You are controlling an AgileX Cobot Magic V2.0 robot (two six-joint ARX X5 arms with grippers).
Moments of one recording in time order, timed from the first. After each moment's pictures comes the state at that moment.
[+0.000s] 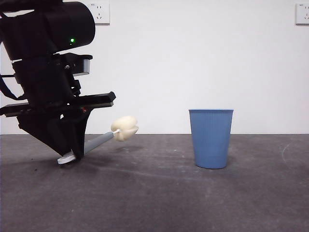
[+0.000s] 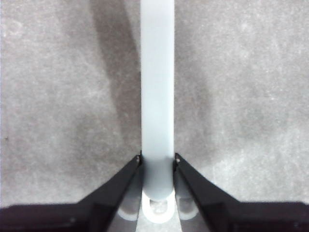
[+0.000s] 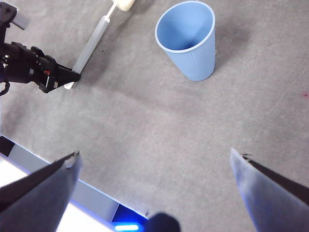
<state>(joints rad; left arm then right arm) -0.57 1.54 0.91 -0.46 -0.09 -0.37 0.12 0.81 0.99 -1.02 -0.47 -0.04</state>
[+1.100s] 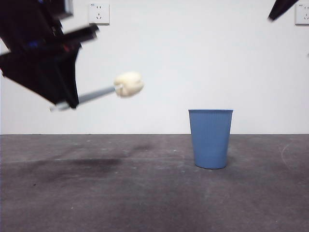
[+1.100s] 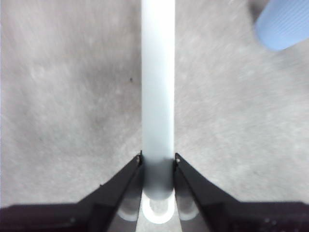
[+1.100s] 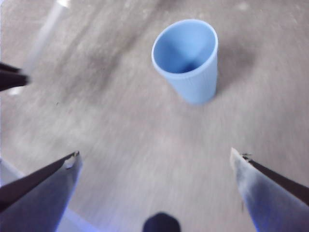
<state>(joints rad) -0.57 1.24 0.91 -0.58 -0.05 -0.30 0.16 0.92 0.88 -0.74 -0.47 -0.04</state>
